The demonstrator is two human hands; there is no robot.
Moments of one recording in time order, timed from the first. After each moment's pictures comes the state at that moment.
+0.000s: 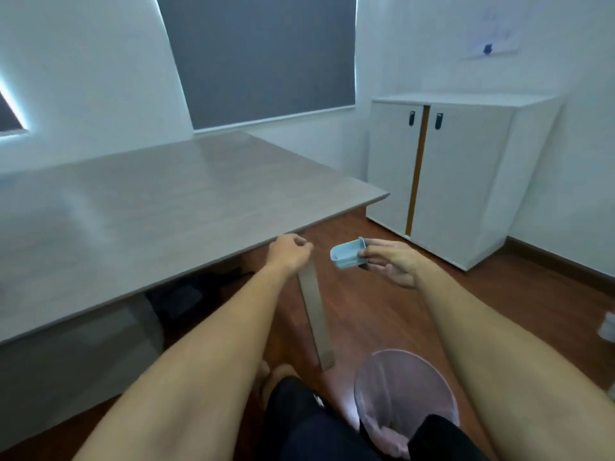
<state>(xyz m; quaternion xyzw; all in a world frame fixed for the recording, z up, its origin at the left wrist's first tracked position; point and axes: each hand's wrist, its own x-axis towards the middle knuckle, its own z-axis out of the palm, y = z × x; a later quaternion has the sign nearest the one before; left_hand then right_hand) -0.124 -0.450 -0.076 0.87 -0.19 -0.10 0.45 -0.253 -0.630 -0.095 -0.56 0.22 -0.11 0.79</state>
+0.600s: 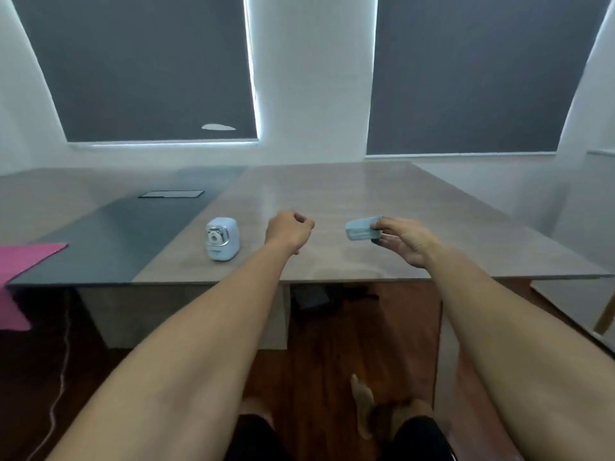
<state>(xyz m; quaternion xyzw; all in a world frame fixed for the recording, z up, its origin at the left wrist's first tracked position) -0.065 -0.167 0.028 0.87 0.02 0.11 0.48 -0.073 -0.399 0.012 -0.60 0.03 -0.02 0.80</state>
